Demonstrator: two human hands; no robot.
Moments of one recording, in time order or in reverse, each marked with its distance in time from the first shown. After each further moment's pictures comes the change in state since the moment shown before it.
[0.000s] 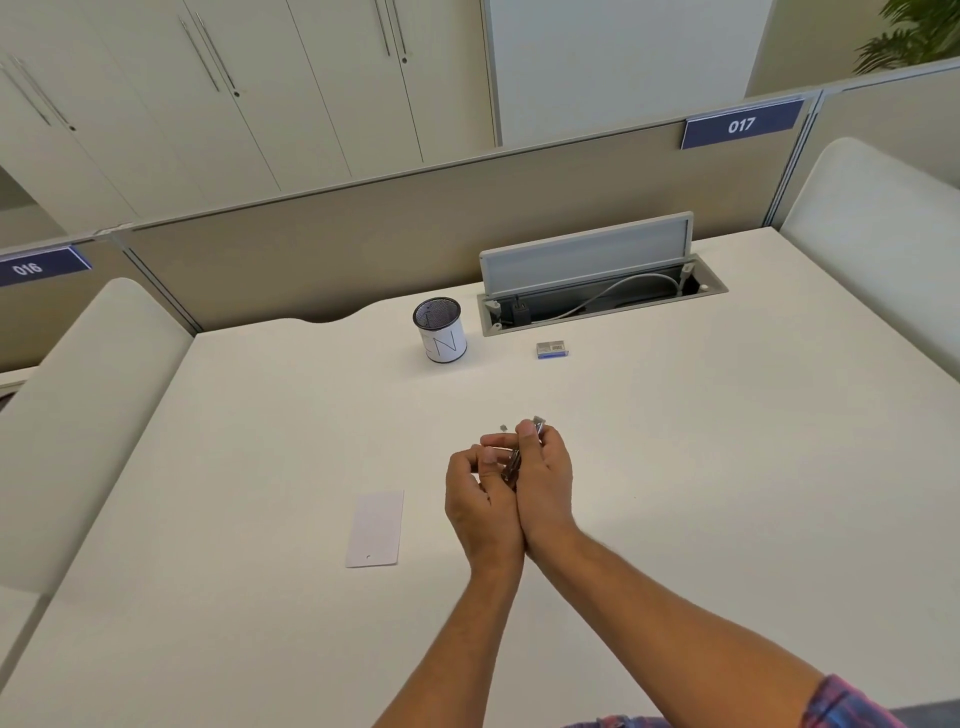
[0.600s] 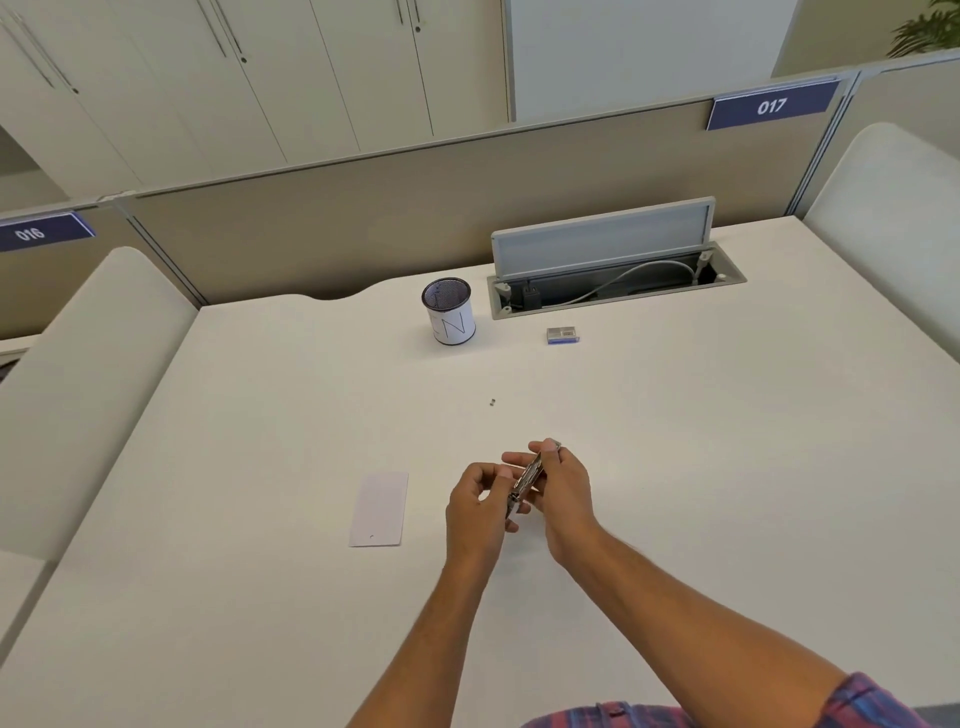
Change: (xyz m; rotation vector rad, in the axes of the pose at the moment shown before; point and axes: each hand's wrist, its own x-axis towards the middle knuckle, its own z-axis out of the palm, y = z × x) left_hand 0.008 -0.031 -0.027 -0.031 -0.429 -0.334; right_hand 0.021 0.034 -0.033 0.018 -0.016 0.237
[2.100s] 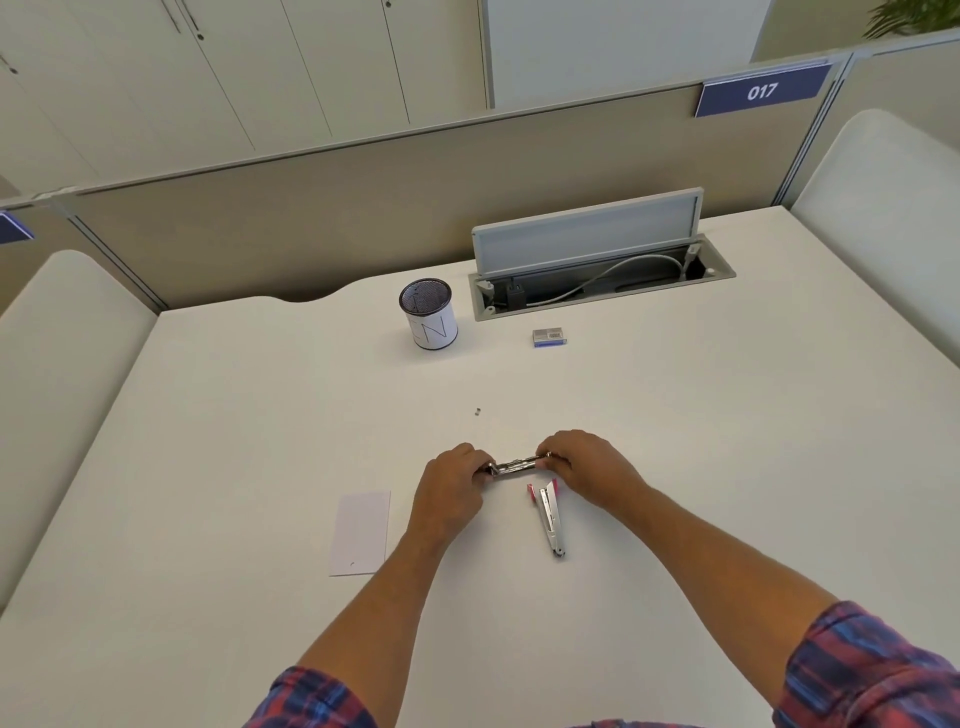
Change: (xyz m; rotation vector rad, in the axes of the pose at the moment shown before) left_hand 0.112 -0.028 -0.018 0.916 -0.188 0.568; right_hand 0.116 -0.026 -0.075 -1.501 -0.328 -0.526
